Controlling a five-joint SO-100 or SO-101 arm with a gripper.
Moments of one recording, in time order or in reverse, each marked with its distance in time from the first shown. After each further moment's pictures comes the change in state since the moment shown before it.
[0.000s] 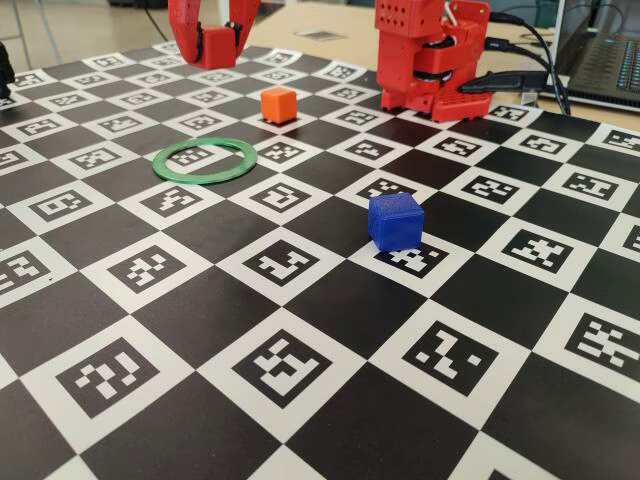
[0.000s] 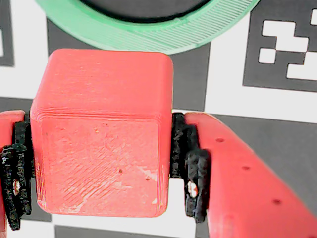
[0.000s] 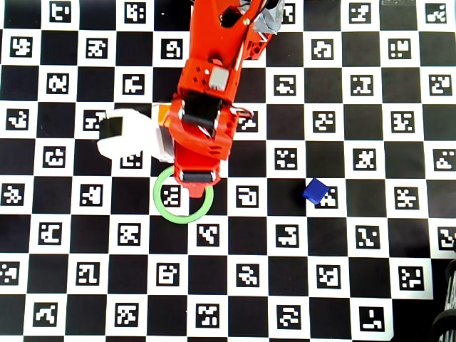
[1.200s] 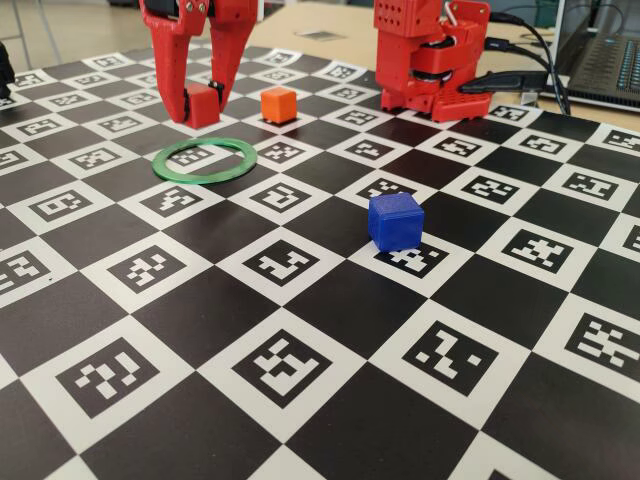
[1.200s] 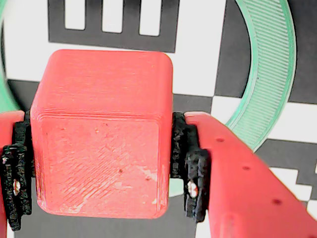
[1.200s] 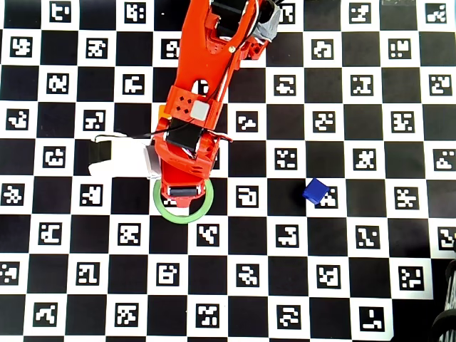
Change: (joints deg) arm 5.3 -12.0 3.3 -12.7 -7.1
